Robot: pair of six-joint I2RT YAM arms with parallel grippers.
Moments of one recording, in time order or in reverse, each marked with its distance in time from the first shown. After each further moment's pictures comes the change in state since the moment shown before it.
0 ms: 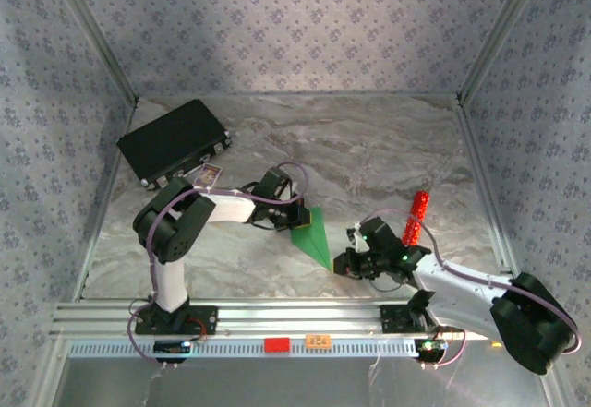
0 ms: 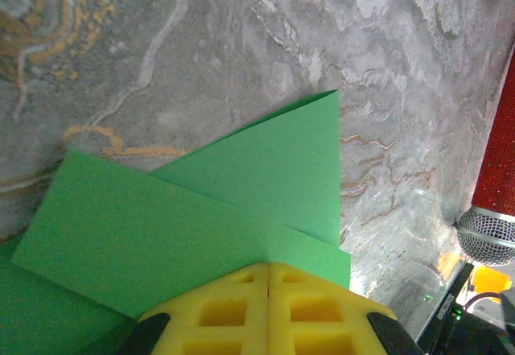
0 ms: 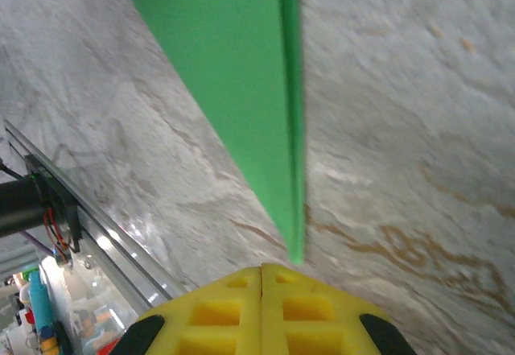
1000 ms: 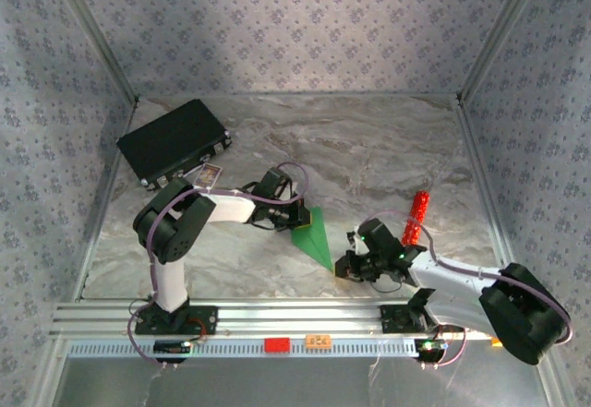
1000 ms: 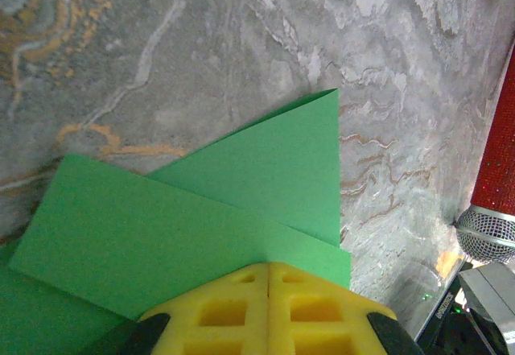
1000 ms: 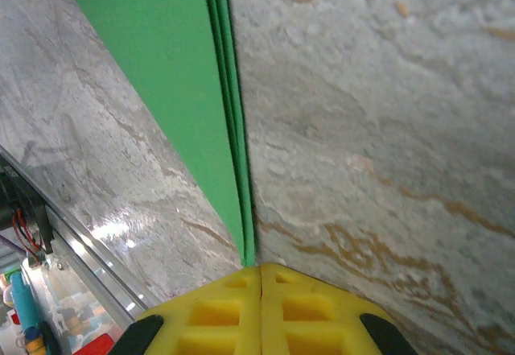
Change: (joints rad) left arm 0.000 0.001 0.000 0.000 0.002 0.000; right arm -0.009 0.058 -0.023 -0.012 -0.009 -0.022
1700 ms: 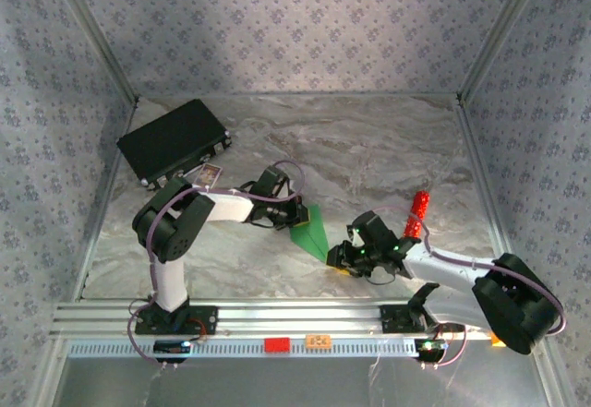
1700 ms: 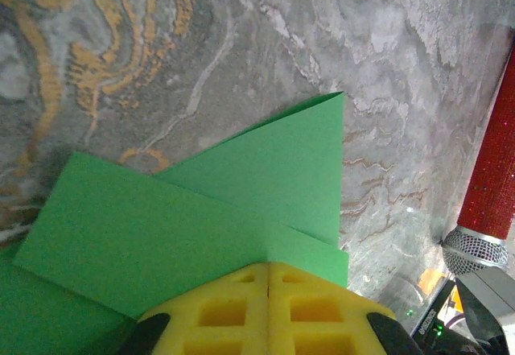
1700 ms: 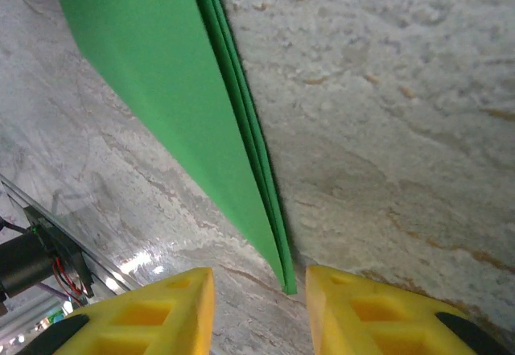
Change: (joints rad) left arm 0.020 0.000 -0.010 0.029 0.002 -0.064; right arm 0.000 0.084 0.082 0.008 0.032 0.158
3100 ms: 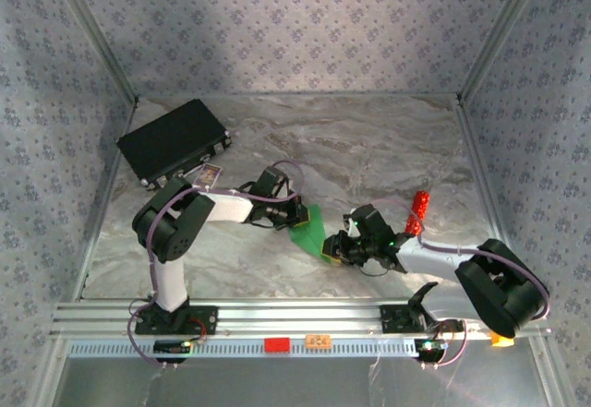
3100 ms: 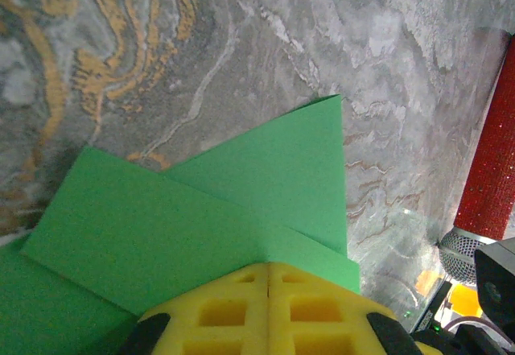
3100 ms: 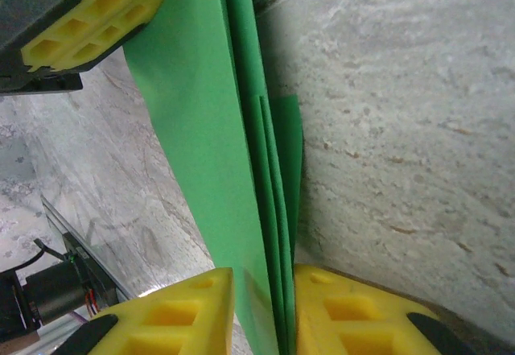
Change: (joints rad) left arm 0.002 0.000 -0.008 0.020 0.003 -0.007; right arm -0.041 0.113 0.012 0.224 0.002 -0.014
